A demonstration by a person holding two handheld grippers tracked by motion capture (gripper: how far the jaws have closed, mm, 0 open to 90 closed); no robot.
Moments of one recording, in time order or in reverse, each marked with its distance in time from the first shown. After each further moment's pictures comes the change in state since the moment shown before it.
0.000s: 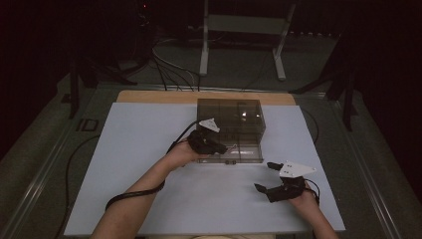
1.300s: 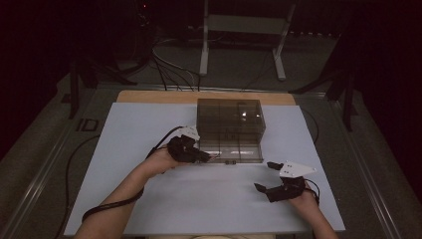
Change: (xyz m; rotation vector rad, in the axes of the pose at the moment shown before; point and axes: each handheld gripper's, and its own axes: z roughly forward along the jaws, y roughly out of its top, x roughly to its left) left arm -0.007 -0.037 -0.048 0.007 -0.058 0.043; right arm 0.000 0.001 0.000 -0.006 -0.005 0.000
